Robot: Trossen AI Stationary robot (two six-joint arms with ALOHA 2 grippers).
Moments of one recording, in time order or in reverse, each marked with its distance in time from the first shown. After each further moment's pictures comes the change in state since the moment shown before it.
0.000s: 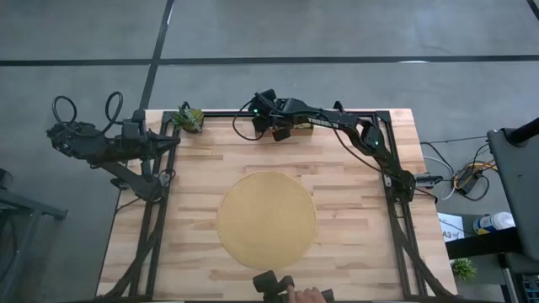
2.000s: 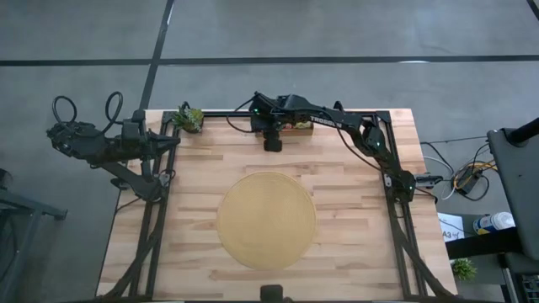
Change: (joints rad) left arm 0.000 0.000 0.000 0.000 0.000 -0.002; right arm 0.015 -0.018 0.090 -0.193 -0.407 0.494
